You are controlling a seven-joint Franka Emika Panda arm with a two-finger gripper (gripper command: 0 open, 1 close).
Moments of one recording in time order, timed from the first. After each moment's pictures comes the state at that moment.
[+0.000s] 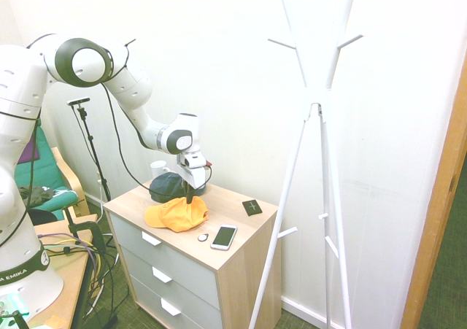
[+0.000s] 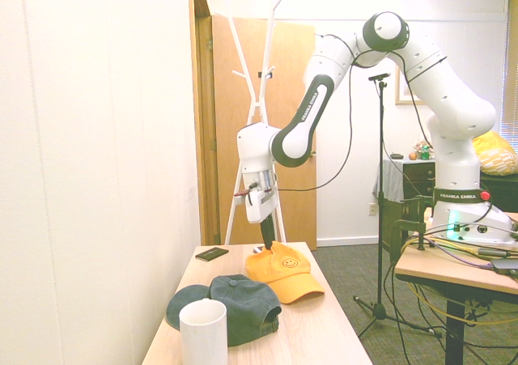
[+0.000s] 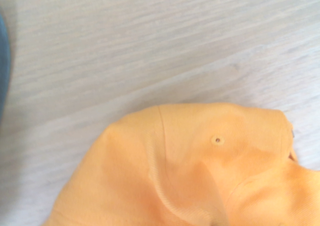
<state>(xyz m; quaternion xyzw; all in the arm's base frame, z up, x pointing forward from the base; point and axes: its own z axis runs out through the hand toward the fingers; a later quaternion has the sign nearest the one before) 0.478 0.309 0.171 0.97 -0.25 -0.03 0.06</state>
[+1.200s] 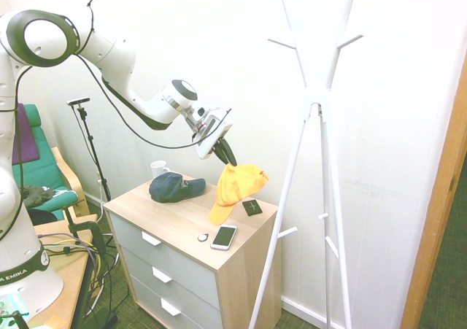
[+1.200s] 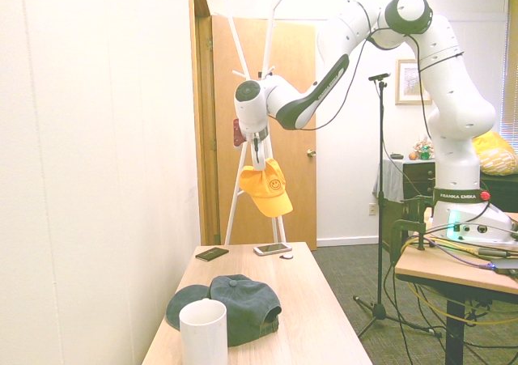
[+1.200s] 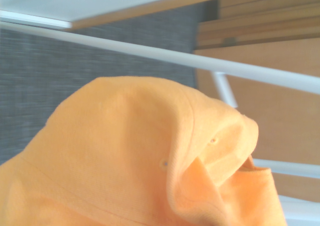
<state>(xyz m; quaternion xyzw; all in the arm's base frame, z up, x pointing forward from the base) 0.545 0.218 0.350 0.87 -0.11 0.27 0.39</state>
